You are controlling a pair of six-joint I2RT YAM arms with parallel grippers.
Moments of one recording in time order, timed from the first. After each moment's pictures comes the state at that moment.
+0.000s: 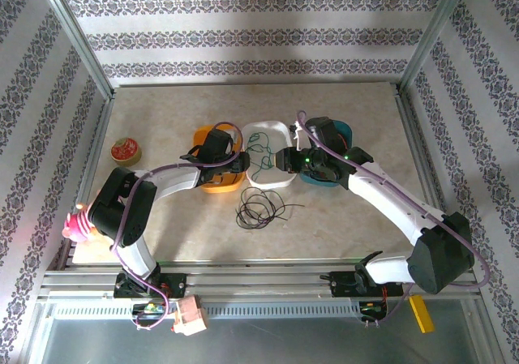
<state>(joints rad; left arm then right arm) -0.48 1.73 0.98 -0.02 0.10 -0.47 0.51 1.33 1.05 -0.48 -0.33 0.46</state>
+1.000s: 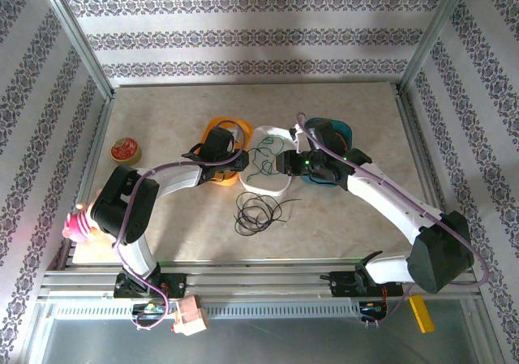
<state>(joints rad) -0.48 1.75 1.01 0.00 0.14 -0.45 0.51 1.34 1.03 -0.48 -0.35 0.48</state>
